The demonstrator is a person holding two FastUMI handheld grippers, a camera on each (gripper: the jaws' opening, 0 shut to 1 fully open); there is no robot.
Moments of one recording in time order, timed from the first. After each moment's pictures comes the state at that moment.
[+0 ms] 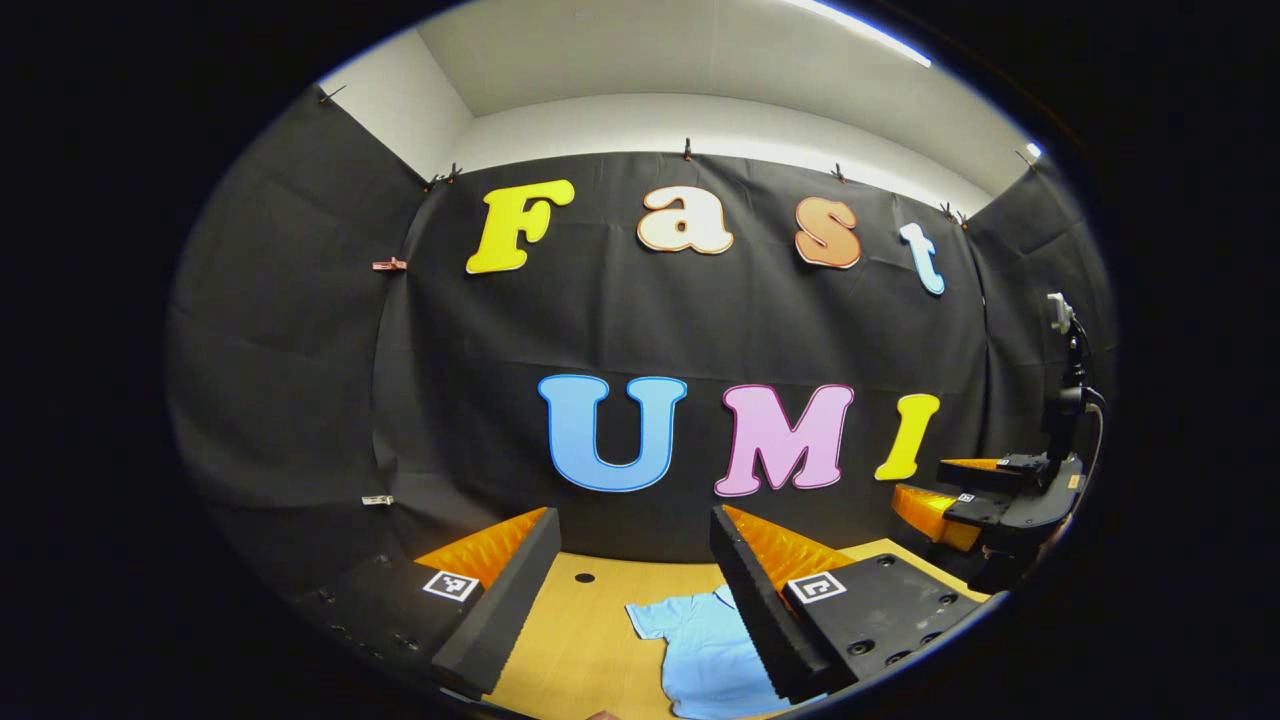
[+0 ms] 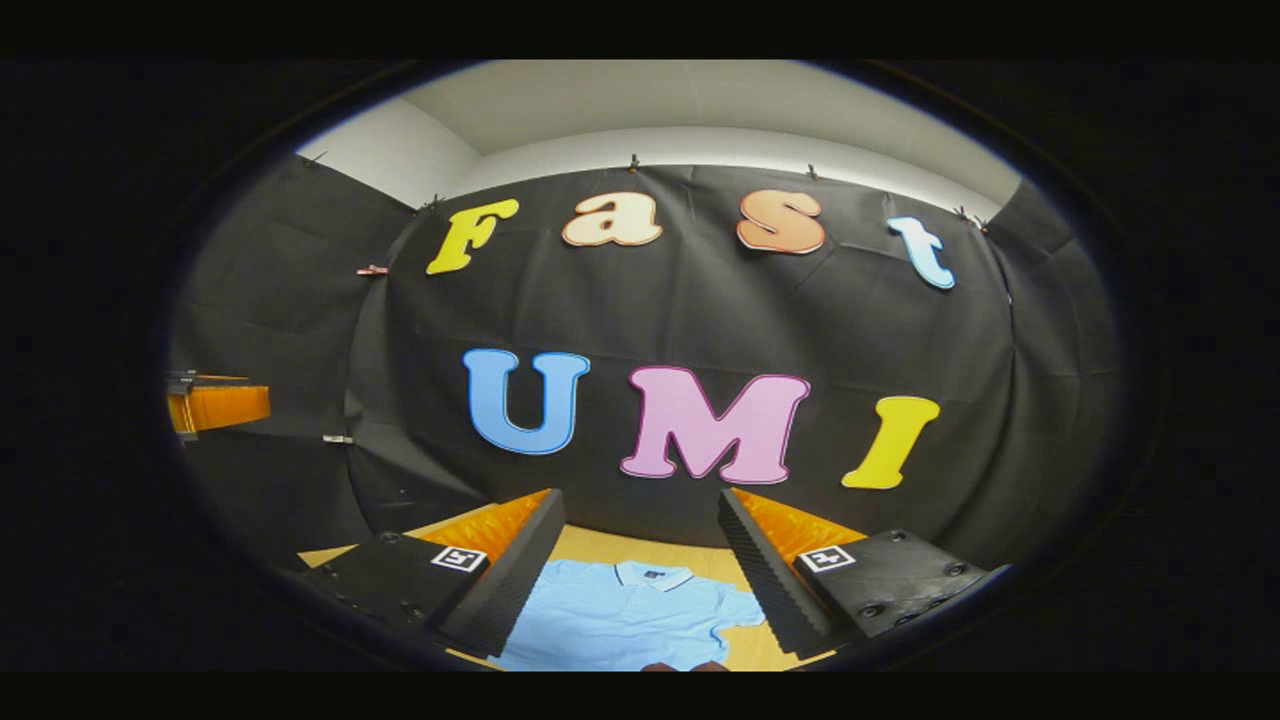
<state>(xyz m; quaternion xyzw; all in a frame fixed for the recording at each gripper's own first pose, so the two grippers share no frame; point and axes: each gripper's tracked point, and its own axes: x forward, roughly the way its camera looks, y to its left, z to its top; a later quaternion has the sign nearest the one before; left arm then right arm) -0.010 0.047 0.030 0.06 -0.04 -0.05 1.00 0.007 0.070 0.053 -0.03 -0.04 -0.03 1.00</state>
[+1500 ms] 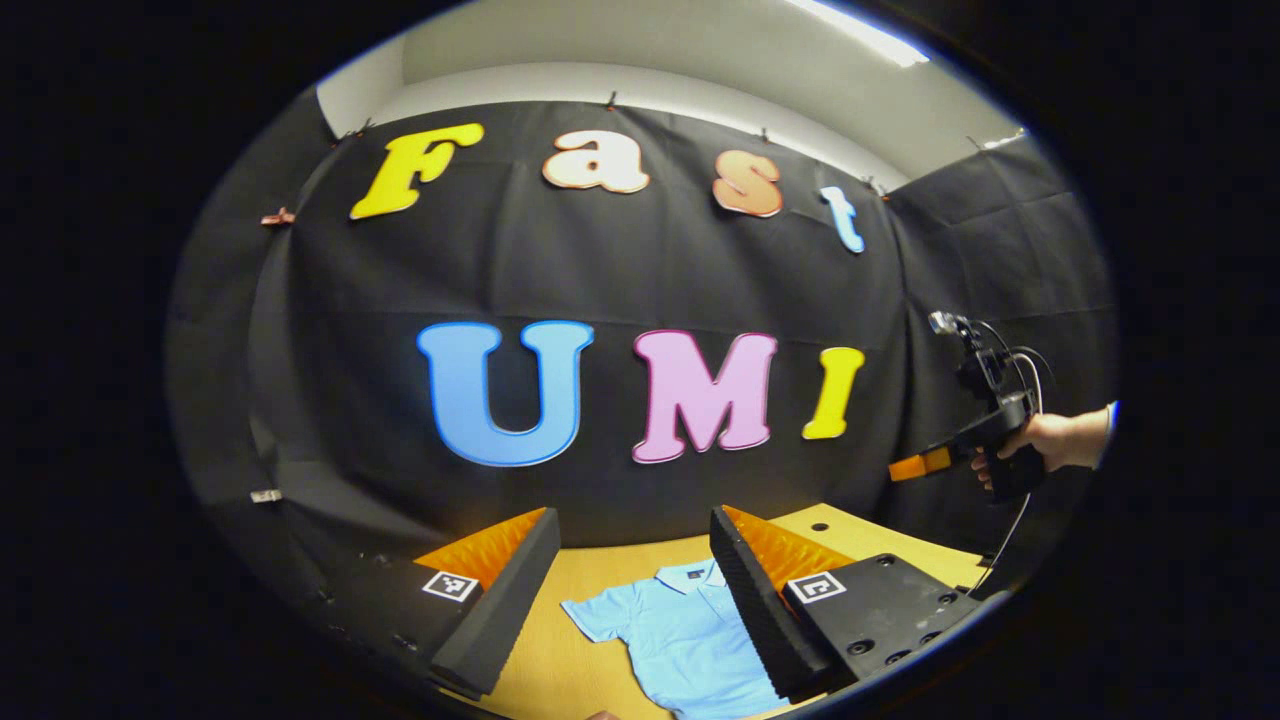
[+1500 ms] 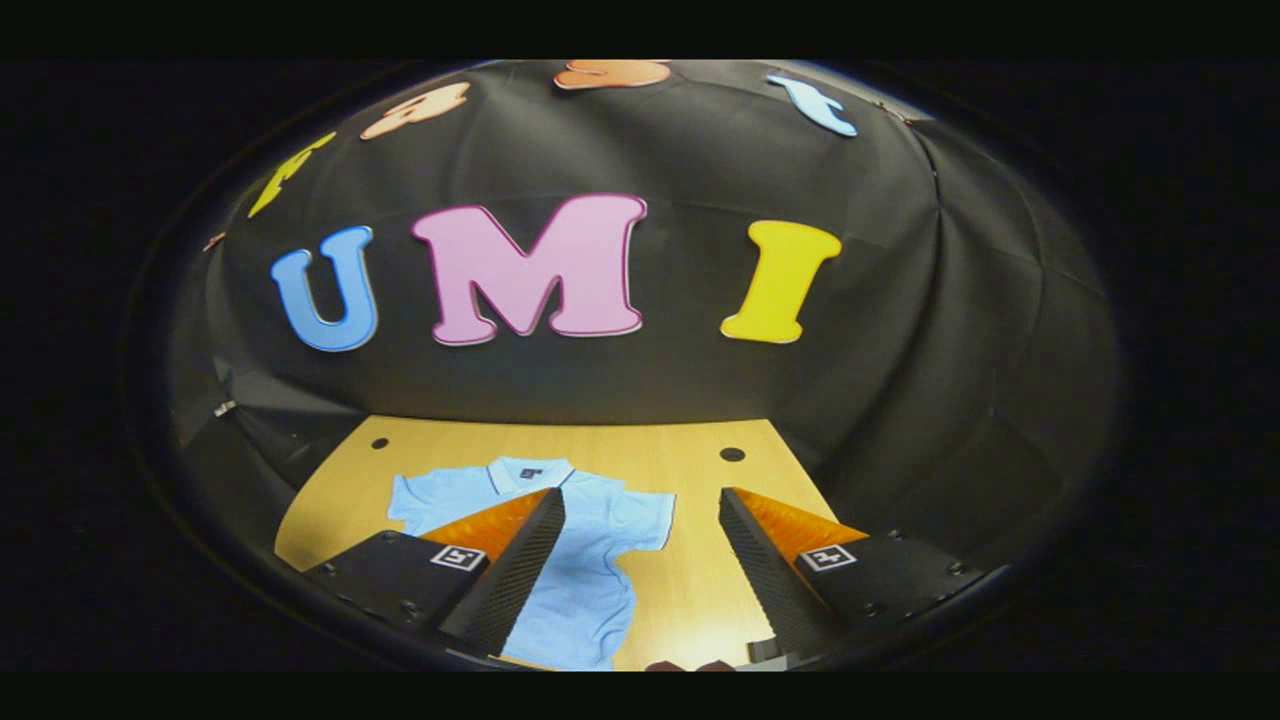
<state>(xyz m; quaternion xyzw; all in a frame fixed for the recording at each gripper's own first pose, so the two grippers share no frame) 0.099 0.009 -0.058 0.06 0.03 -0.18 0.98 0.079 -0.151 -0.105 0.06 0.24 -0.17 0.95</state>
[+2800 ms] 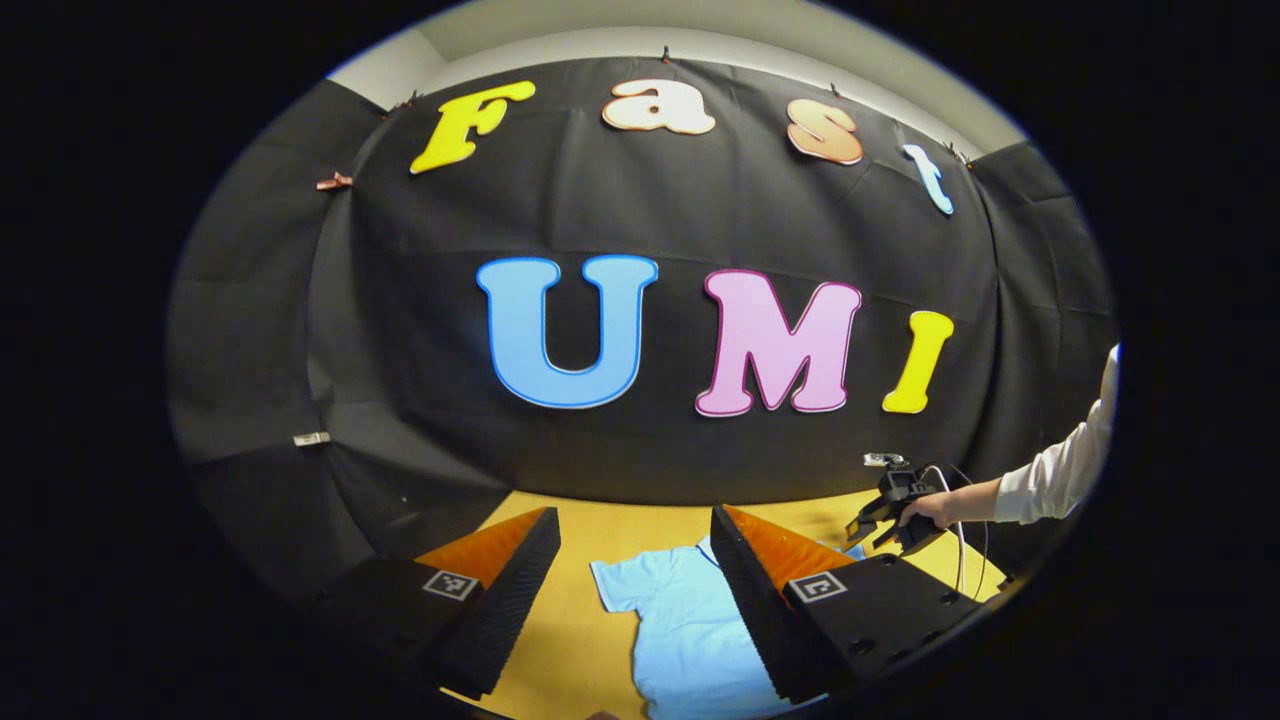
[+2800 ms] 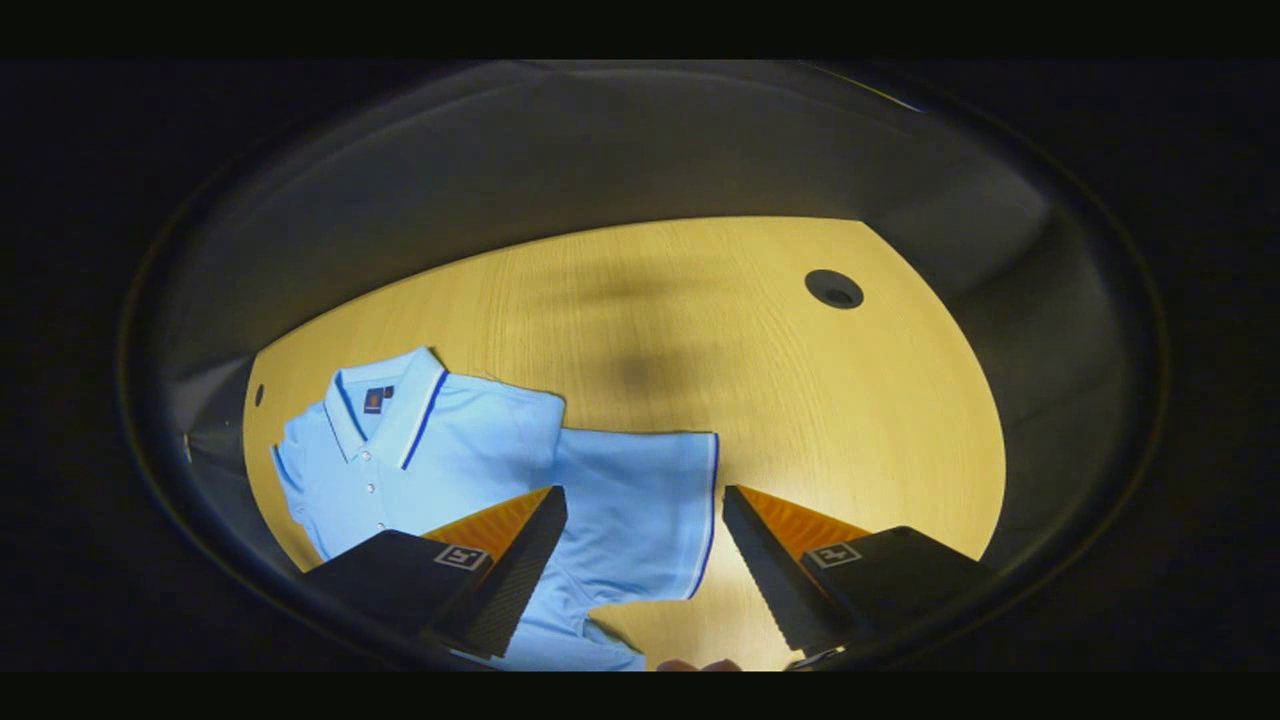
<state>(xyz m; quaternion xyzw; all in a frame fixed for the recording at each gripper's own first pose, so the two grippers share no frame) 0.136 -0.006 -0.112 0.05 0.09 -0.07 0.99 0.231 -0.216 -0.437 0.16 0.55 -0.15 0.81</state>
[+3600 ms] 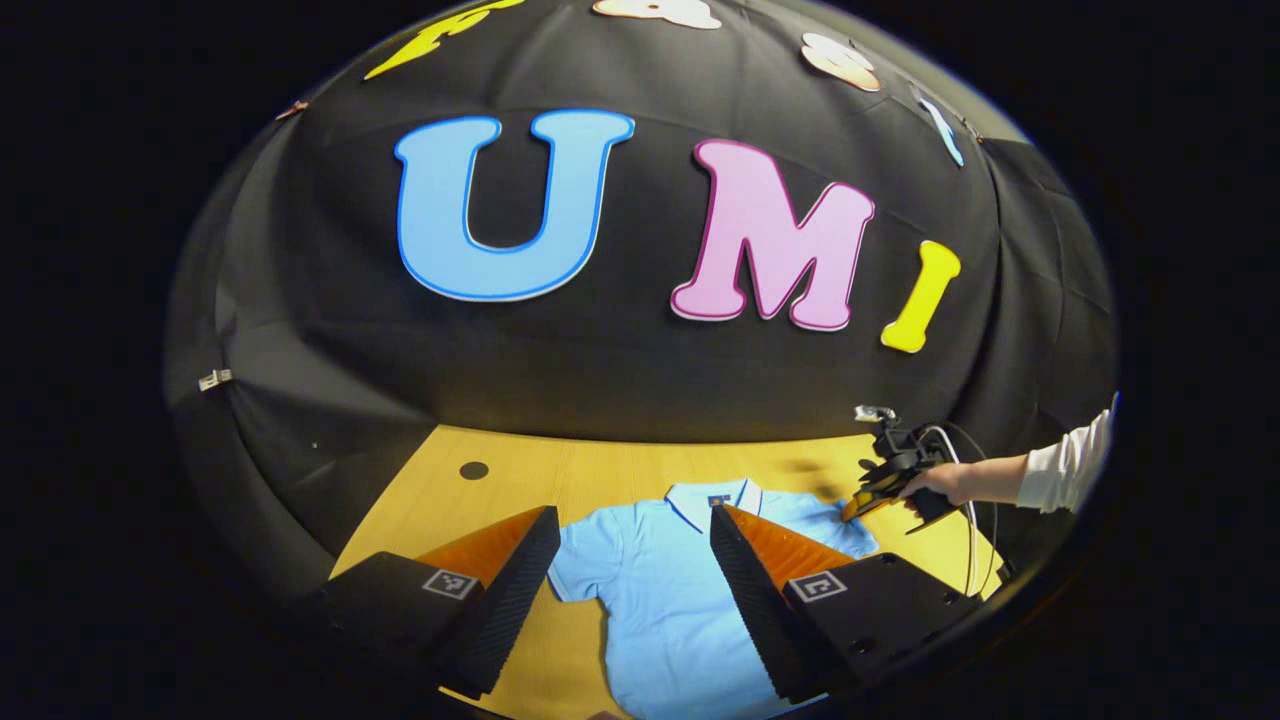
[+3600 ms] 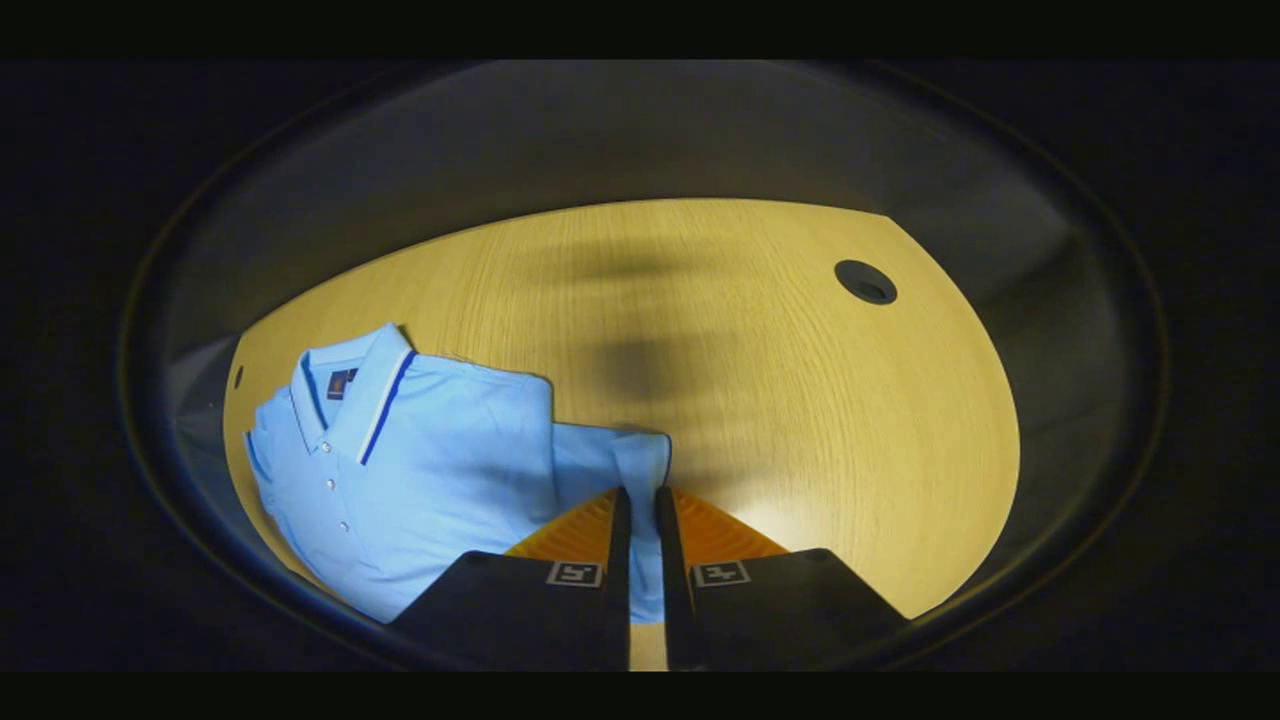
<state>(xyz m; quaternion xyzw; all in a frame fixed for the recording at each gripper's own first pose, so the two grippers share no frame) 0.272 -0.006 -0.255 0.04 0.22 -0.13 0.97 0.236 -0.215 -0.465 0.14 0.56 -0.14 0.81</state>
